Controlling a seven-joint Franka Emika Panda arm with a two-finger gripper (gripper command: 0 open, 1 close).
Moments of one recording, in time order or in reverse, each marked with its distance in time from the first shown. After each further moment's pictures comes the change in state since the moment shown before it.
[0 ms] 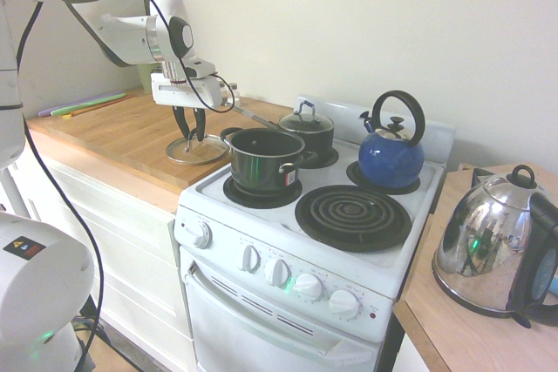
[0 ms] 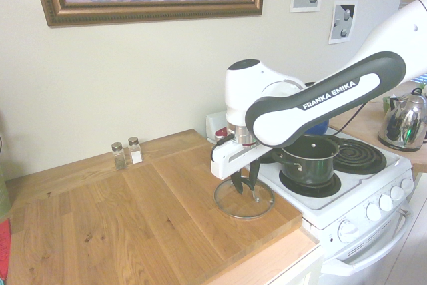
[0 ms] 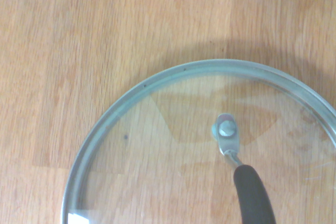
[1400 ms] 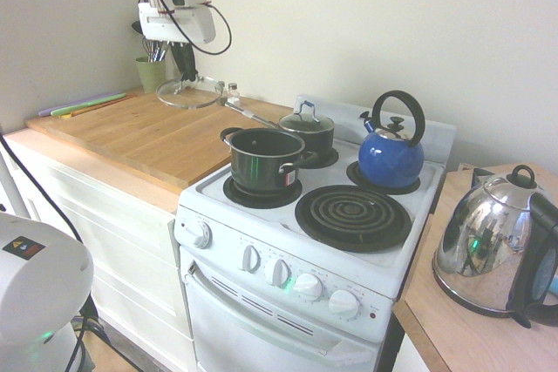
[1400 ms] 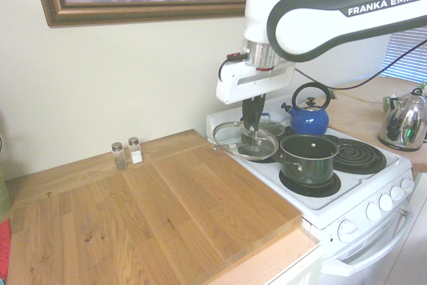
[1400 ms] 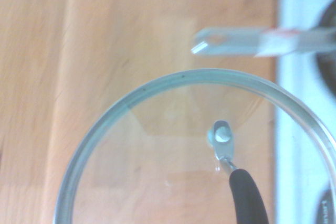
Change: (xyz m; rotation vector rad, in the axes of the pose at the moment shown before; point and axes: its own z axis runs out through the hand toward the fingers) arm 0.039 0.045 -0.184 0.140 0.070 0.144
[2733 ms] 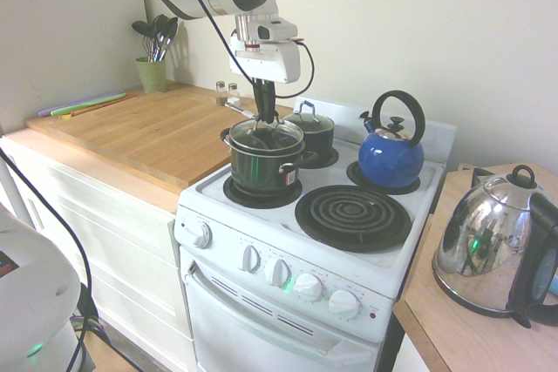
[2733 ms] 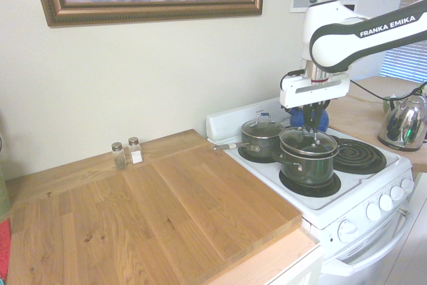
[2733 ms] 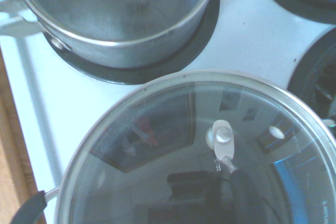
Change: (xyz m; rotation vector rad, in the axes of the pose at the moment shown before) arm 0.136 0.136 0.092 -0.188 -0.038 0.274
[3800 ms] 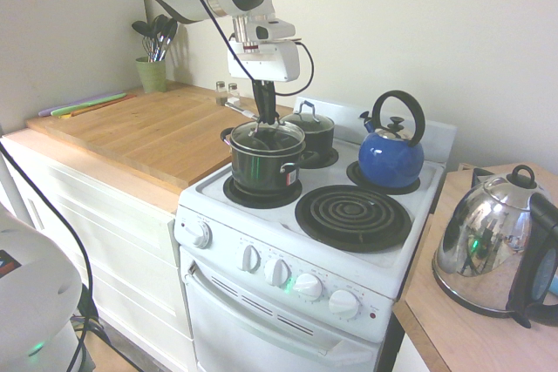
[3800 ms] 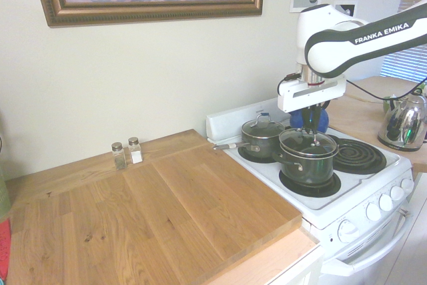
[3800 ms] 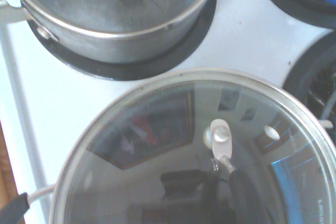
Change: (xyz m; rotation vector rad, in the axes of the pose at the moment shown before) arm -0.006 -0.002 -0.003 -0.048 0.045 -0.031
